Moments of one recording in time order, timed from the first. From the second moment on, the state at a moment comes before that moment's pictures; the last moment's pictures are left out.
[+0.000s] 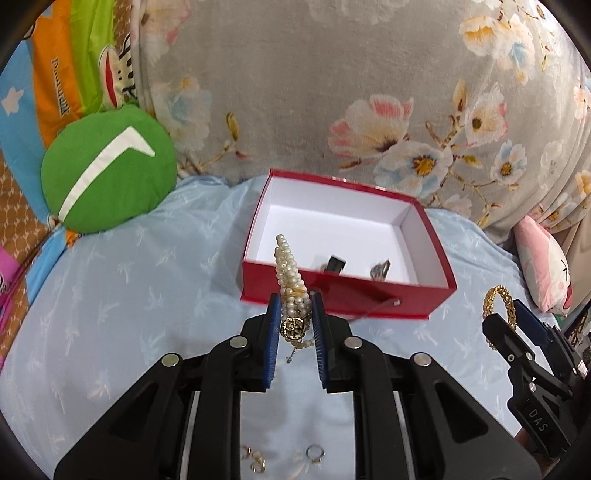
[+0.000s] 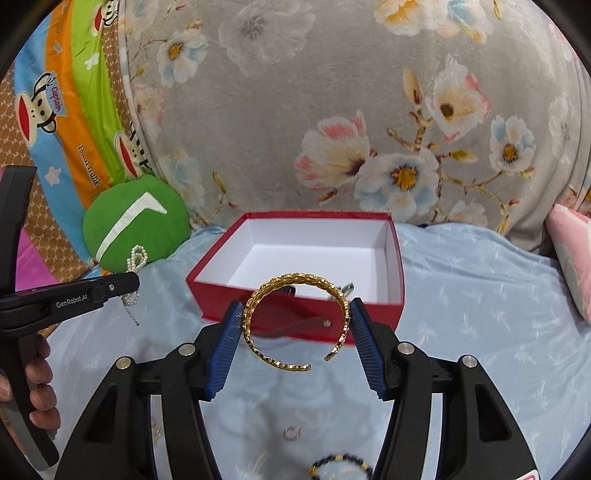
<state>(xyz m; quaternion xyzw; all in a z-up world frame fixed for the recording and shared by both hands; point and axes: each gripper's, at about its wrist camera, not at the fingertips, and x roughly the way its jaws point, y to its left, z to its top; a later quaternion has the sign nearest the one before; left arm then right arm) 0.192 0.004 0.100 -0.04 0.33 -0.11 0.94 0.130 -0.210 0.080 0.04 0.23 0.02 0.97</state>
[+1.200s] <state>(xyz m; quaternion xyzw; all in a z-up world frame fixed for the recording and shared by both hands) 0.428 -0.097 0.069 0.02 0.36 -0.12 0.93 0.387 -0.250 0.038 0.03 0.32 0.01 0.95</state>
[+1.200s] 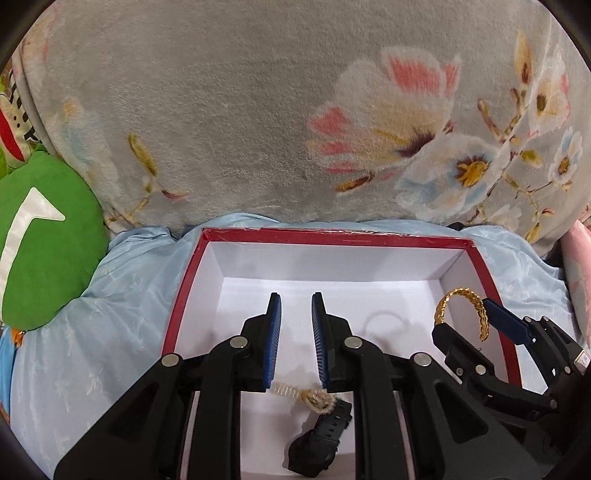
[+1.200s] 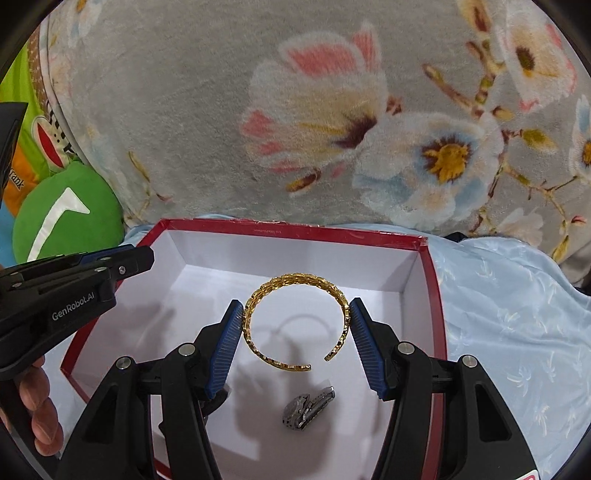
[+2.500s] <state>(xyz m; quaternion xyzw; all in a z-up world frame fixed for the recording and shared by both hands) 0.235 -0.003 0.069 0.00 0.39 -0.11 0.91 0.146 -0.262 0.057 0.01 0.29 -0.03 0.96</state>
